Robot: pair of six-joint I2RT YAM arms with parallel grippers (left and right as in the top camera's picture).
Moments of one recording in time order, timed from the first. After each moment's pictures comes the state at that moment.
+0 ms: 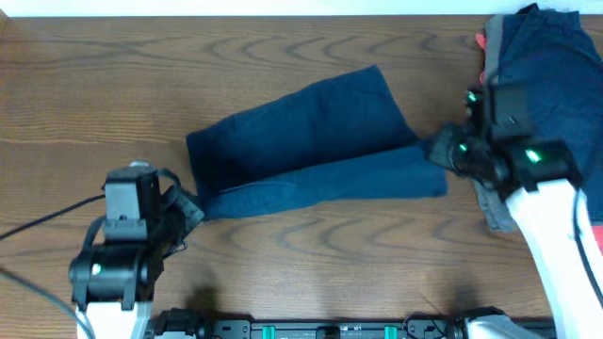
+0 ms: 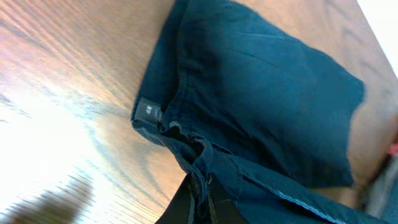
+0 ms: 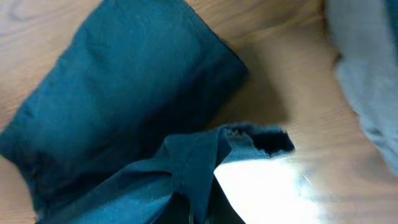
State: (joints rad) left arm -0.01 0.85 0.93 -1.06 0.07 -0.80; right arm 0.17 1.34 1.26 -0.99 -0.05 0.58
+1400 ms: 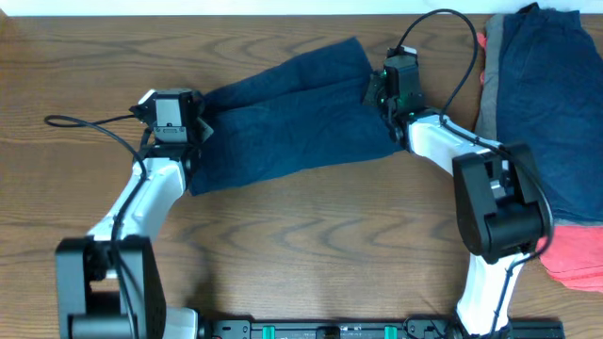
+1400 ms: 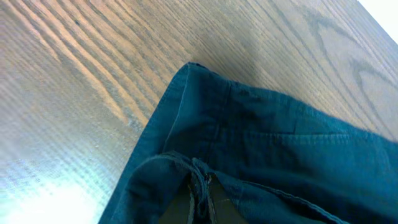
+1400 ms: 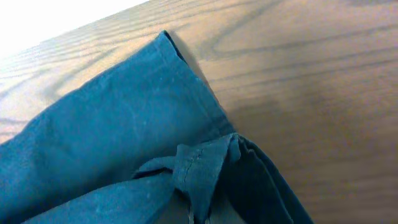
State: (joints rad) left arm -0.01 1.60 0.93 -0.20 -0.22 -0.74; right arm 0.27 2.07 1.26 0.15 0.07 0.49
